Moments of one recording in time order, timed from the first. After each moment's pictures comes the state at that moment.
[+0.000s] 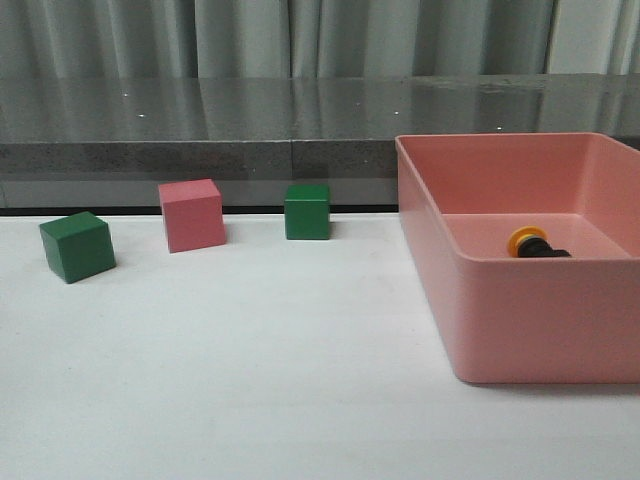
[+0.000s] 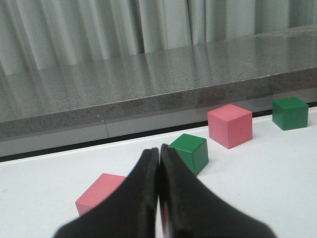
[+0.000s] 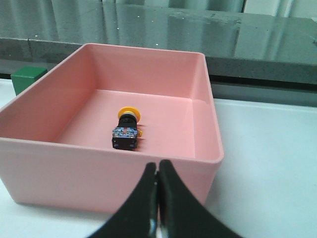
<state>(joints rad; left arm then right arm) -0.10 0.00 0.00 0.11 0.08 -0.01 0.08 -0.01 0.03 -0.07 0.17 0.01</state>
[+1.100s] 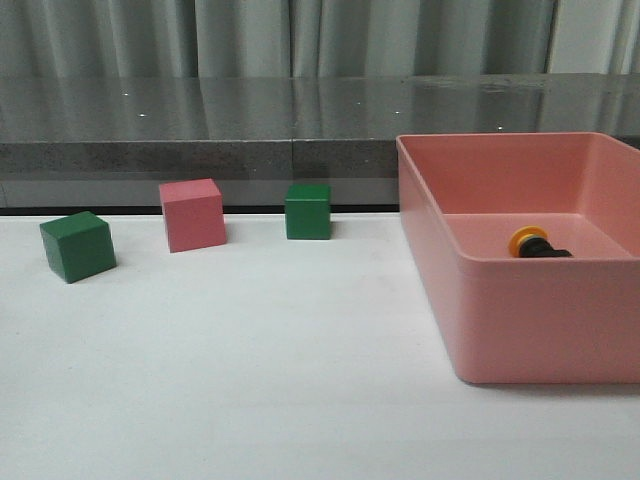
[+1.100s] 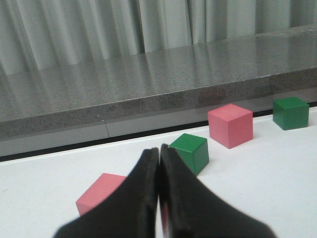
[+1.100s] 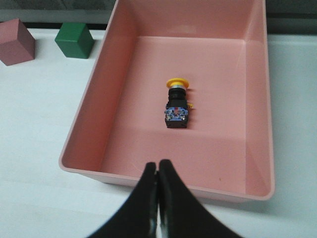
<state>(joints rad) -0.10 0.00 0.00 0.11 0.08 -0.01 0.08 0.80 -0.81 0.17 0.75 -0.05</state>
